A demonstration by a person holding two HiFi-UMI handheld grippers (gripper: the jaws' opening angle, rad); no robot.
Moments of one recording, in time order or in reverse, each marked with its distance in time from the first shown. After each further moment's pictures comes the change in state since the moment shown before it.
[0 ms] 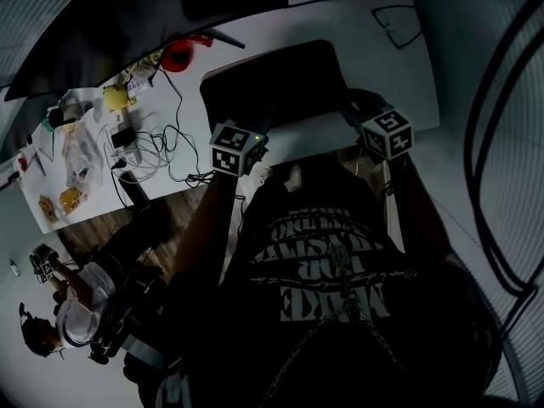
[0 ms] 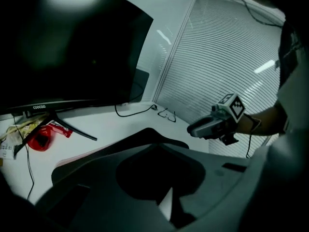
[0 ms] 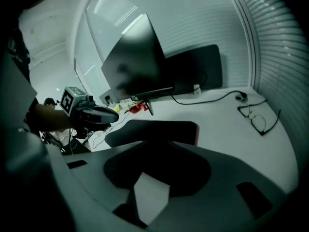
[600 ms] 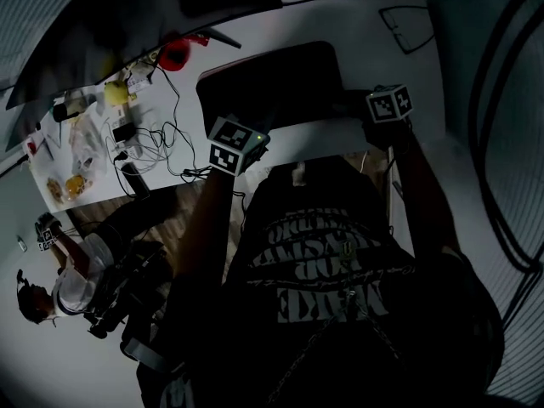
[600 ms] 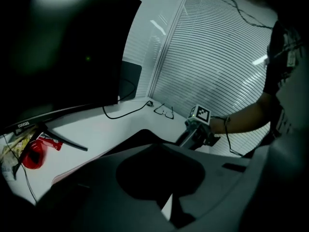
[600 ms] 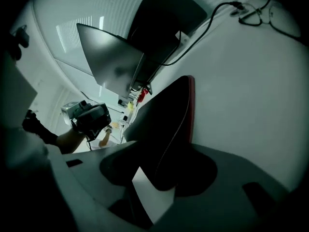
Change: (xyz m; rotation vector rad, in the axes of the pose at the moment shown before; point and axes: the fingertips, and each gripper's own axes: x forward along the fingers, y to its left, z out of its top) left arm 0.040 -0.014 0.030 0.062 0.092 -0.008; right arm 0.055 -0.049 -0.057 0.397 0.260 0.446
